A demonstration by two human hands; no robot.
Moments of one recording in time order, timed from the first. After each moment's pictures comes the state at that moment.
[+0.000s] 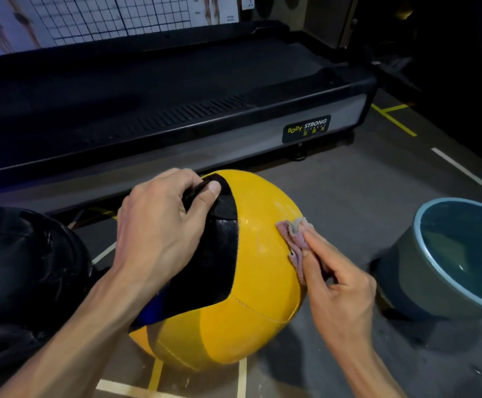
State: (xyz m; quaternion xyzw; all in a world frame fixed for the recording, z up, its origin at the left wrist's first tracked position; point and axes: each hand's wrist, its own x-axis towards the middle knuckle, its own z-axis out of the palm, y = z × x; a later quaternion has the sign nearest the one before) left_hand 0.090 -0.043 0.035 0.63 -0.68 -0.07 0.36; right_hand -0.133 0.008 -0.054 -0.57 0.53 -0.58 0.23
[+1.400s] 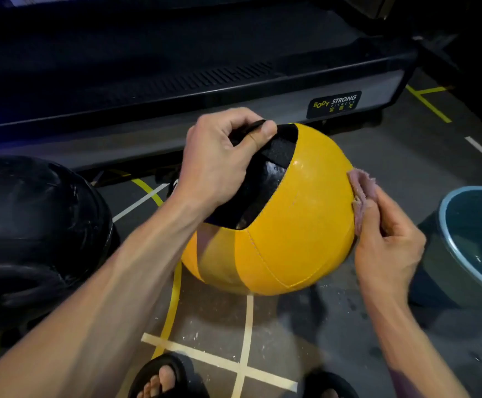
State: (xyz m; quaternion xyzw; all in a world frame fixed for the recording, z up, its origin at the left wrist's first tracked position) left_hand 0.071 -0.079 0.026 0.51 -0.65 -0.26 0.51; right_hand -0.159 -0.017 -0.054 -0.47 0.60 -0.60 0.23
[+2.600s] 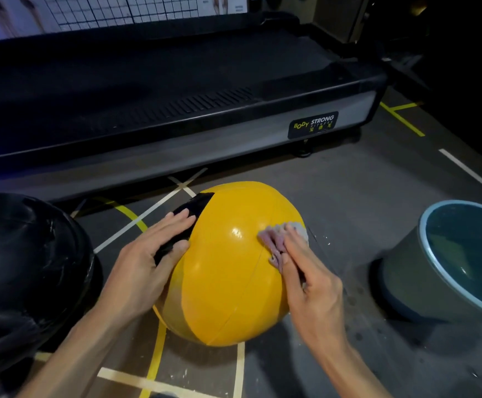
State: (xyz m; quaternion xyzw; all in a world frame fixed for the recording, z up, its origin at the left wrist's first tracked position) left_hand 0.150 -0.012 -0.055 0.60 -0.69 -0.25 0.33; right_hand -0.119 0.004 -0.088 -0.64 0.54 -0.50 0.24
